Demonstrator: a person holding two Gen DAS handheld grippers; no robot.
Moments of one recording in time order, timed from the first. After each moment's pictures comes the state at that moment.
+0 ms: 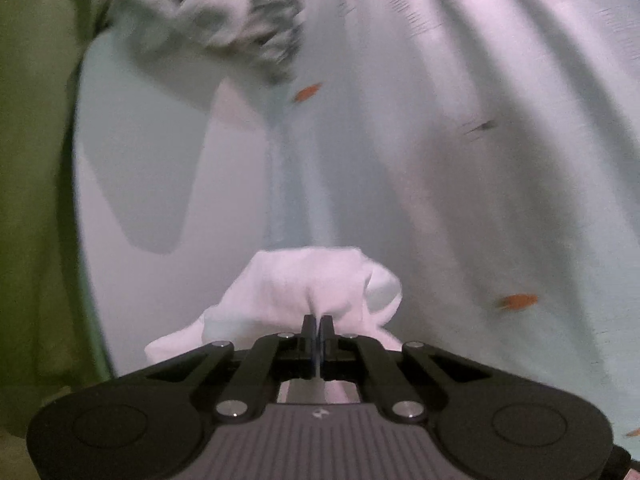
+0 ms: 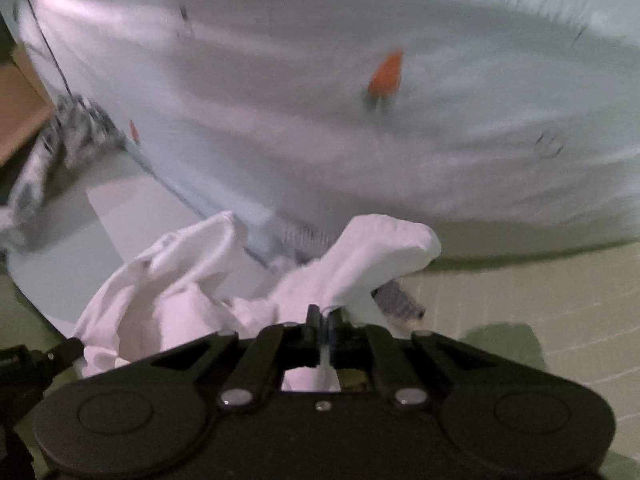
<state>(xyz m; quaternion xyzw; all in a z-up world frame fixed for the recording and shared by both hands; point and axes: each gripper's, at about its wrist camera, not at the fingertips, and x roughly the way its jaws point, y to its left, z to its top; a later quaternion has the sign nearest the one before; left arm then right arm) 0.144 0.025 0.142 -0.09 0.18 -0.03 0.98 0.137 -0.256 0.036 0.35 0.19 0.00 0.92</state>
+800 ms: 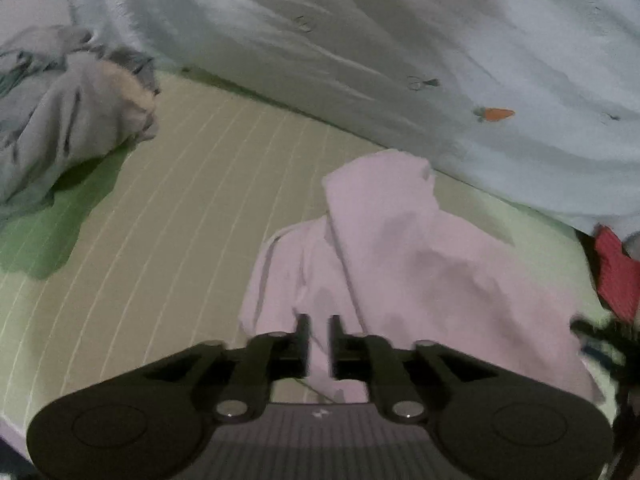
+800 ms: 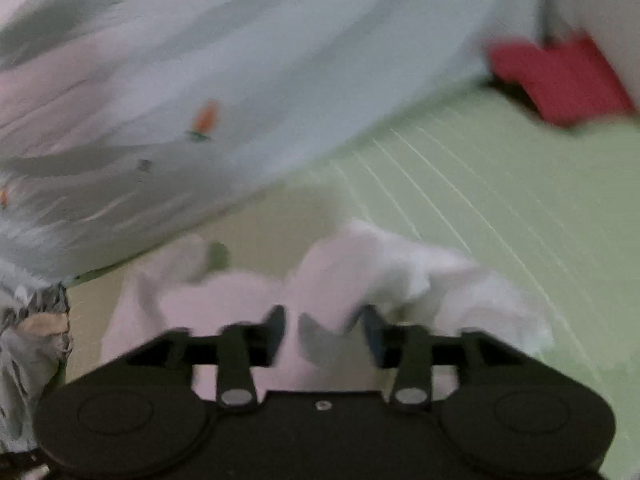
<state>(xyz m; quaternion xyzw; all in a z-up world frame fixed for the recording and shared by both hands) -0.031 -0.251 -0.047 -0.03 0.49 -0.19 0.85 -0.250 -0.540 -0.041 0.34 0.30 -0.33 0.83</state>
